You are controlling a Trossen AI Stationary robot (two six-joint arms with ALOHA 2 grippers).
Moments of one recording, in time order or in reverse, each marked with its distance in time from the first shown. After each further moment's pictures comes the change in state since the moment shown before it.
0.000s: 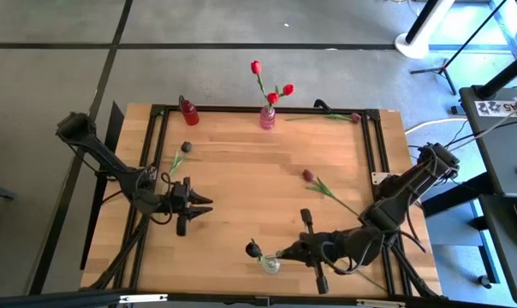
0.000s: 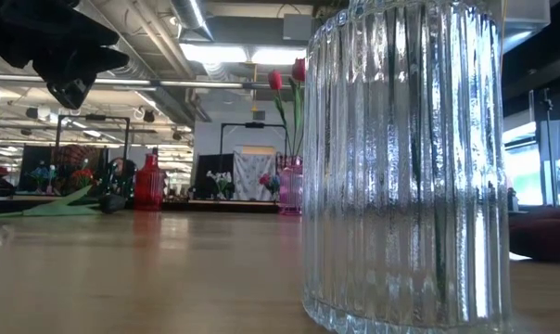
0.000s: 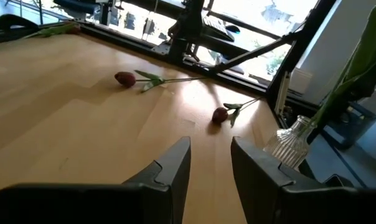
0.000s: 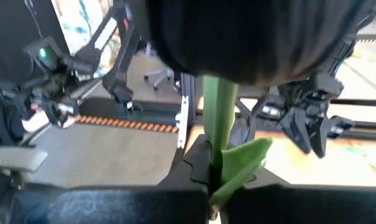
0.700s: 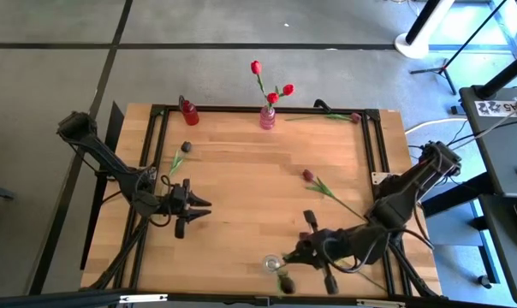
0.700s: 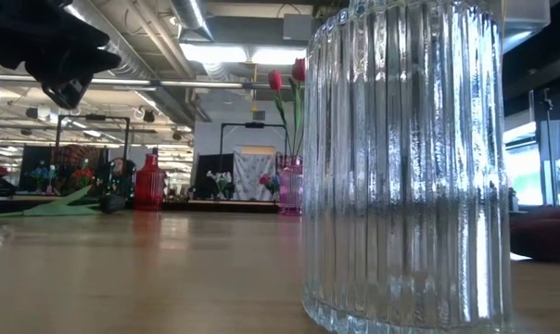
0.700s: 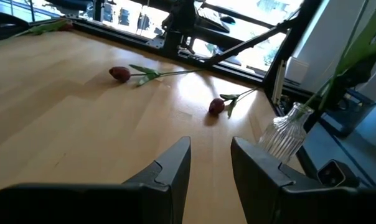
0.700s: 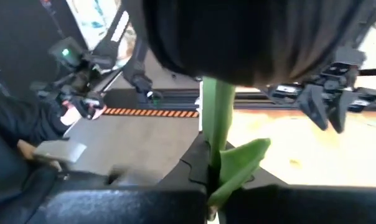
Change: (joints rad) left arm -0.020 0.000 0.000 -0.029 0.006 0.014; right arm 0.007 -0.031 0.031 -0.131 -0.074 0.150
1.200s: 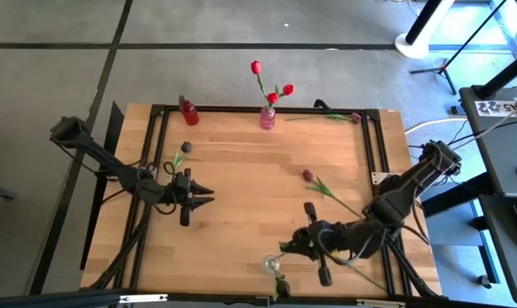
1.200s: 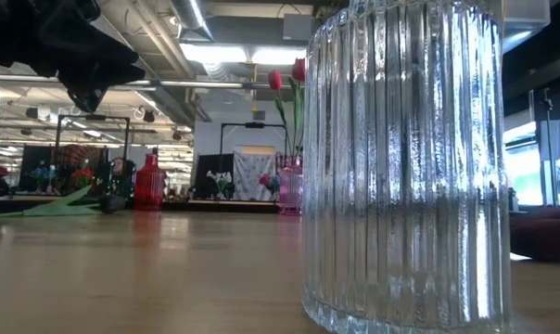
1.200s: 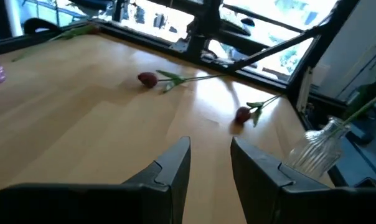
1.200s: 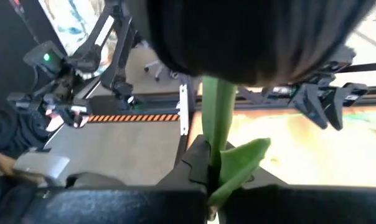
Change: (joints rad) left arm 0.192 -0.142 0.000 -0.146 0.127 0.032; right arm -0.036 -0.007 0.002 -0.020 0.039 0.014
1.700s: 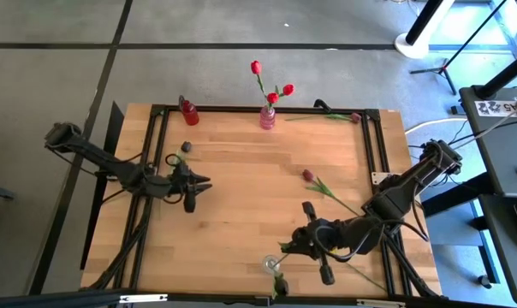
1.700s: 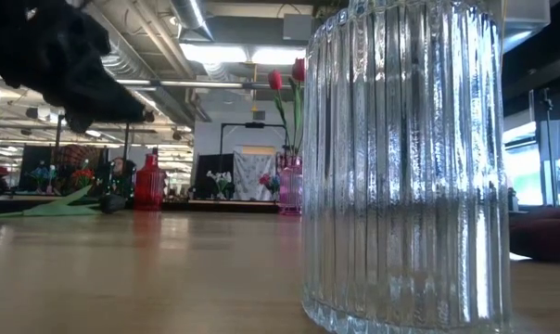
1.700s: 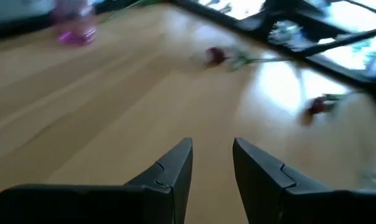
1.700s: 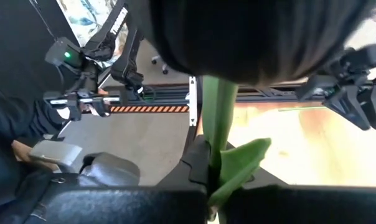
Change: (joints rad) left arm 0.149 -0.087 0.001 -0.310 -0.023 -0.169; right arm -0.017 -0.014 -0.001 -0.032 -0.079 -0.002
